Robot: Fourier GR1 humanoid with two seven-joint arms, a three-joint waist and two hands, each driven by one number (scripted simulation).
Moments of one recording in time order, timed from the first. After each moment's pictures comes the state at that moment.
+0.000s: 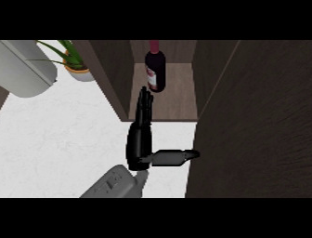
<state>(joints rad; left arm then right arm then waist) -0.40 0.02 -0.69 -1.18 0.66 0.70 -0.69 -0.06 -0.03 0.12 -2.48 -0.07 0.09 0.63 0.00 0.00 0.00</state>
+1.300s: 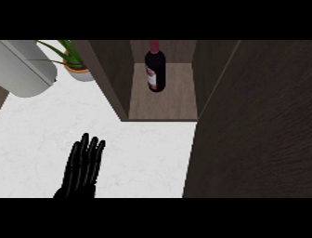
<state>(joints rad) 0.11 0.43 -0.78 -1.94 0.53 0.64 -0.56 -0.02 -0.06 0.14 -2.46 -0.13 0.24 0.65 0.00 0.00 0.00</state>
